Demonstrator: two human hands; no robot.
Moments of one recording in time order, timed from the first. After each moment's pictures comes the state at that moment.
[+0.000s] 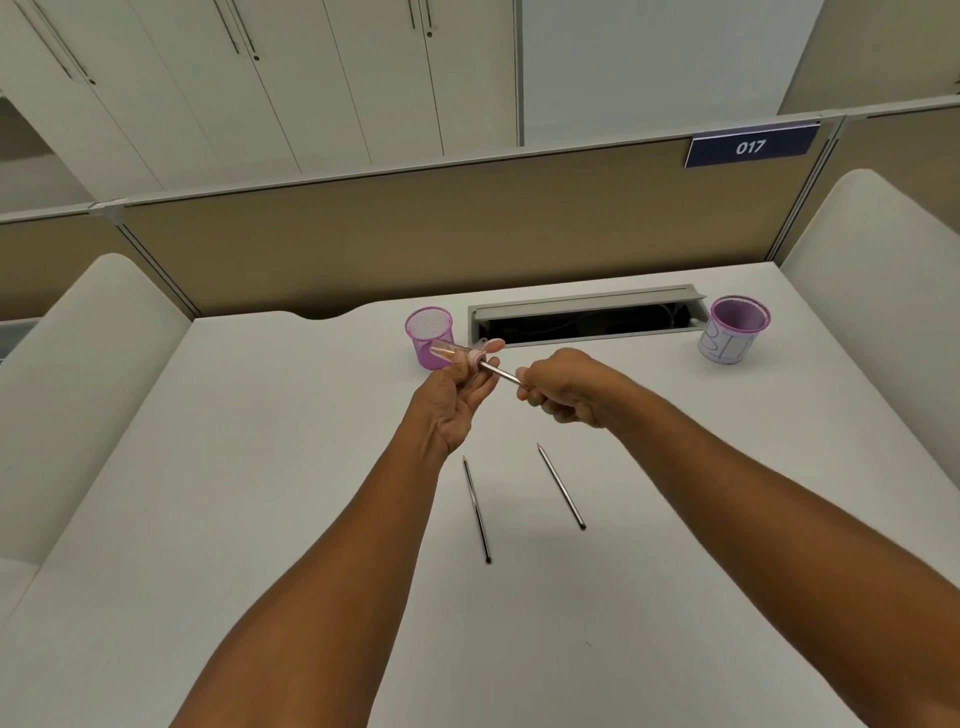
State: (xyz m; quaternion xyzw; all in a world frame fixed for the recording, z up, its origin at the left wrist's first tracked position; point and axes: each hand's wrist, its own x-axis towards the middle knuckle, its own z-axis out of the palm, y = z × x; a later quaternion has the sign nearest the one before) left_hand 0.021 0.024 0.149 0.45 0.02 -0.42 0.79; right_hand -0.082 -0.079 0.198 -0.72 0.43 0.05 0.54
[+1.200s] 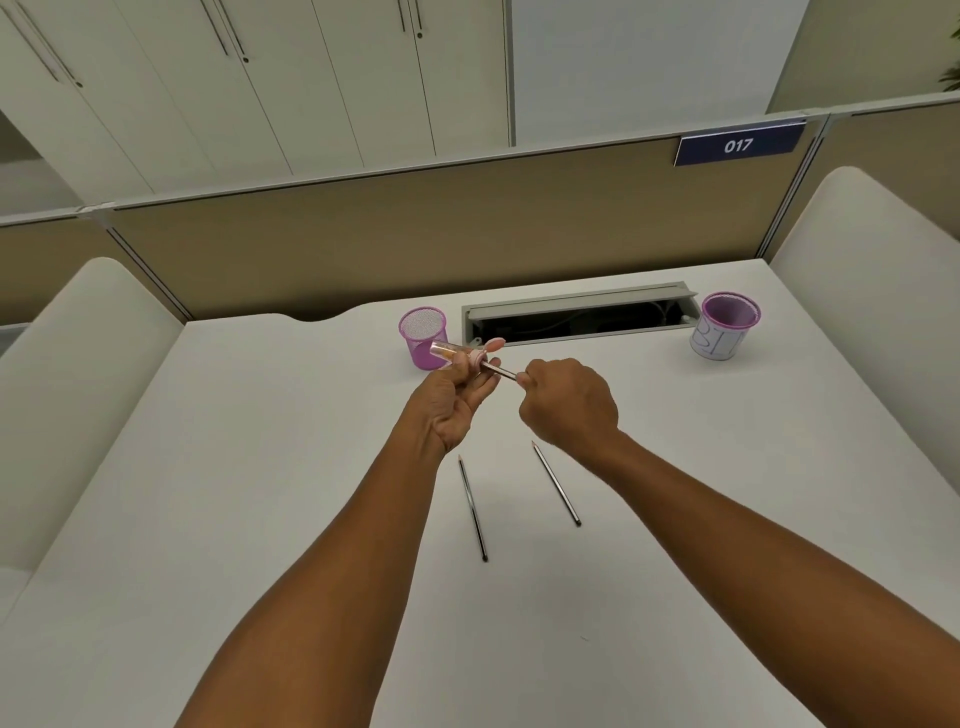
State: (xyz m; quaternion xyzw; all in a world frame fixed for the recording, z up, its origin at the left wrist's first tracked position) left_hand 0.014 0.024 0.151 0.45 0.02 -0.43 0.78; right_hand -0.106 -0.062 0.171 -0.92 0.33 -0.11 0.16
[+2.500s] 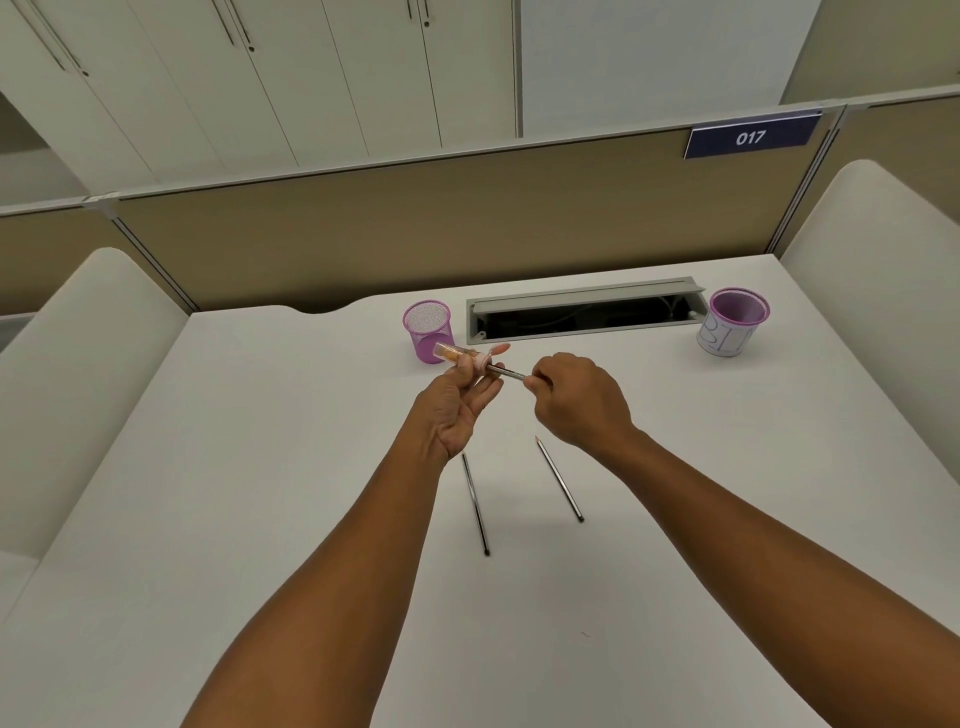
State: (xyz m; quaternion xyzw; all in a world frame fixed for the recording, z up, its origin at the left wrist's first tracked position) left_hand 0.012 0.030 0.138 0.47 0.00 -0.43 0.77; right_hand -0.109 -0.074 0.156 -0.92 0.29 -0.15 0.21
